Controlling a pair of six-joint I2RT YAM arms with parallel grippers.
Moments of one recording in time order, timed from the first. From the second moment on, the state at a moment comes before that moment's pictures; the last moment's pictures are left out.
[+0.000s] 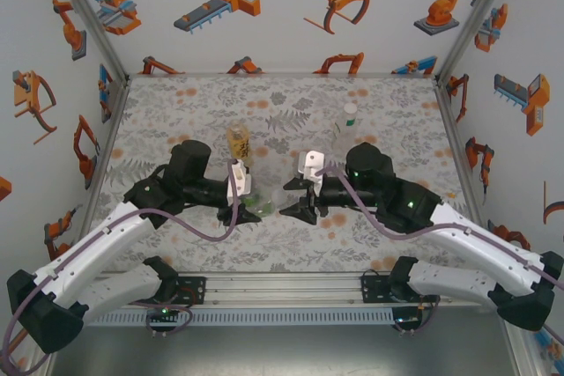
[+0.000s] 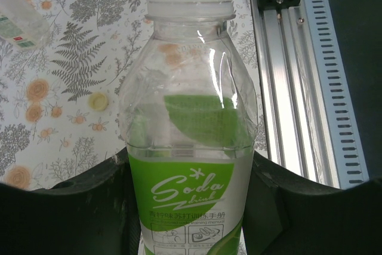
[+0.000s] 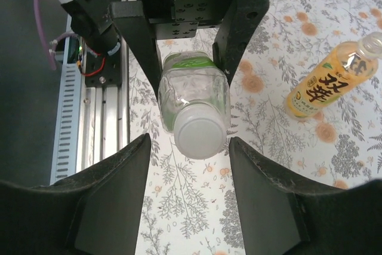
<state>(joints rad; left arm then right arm) -0.73 0.96 0.86 -0.53 0.78 0.59 0.99 0.97 1.01 -0.35 -0.47 -0.24</state>
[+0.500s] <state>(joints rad) -0.73 0.97 0.87 -0.55 0.81 0.60 0.99 1.00 1.01 -0.33 -0.50 -0.26</state>
